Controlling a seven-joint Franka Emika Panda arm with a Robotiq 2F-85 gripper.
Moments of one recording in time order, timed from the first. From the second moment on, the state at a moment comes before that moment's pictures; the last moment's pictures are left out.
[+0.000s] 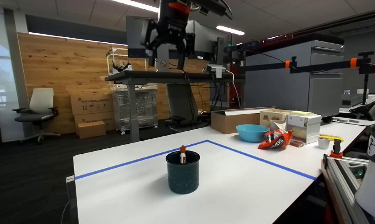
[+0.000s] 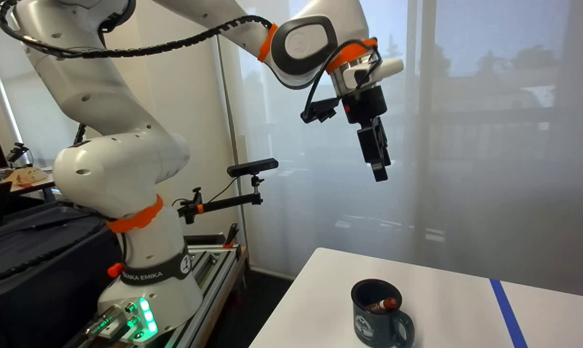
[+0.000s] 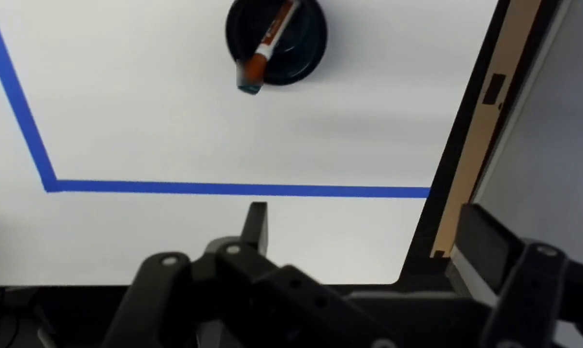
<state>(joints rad) -0.10 -0.41 0.24 -2.56 -0.01 2.45 0.45</state>
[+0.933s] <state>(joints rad) -0.18 -0.37 0.42 -2.76 -0.21 2.54 1.41</state>
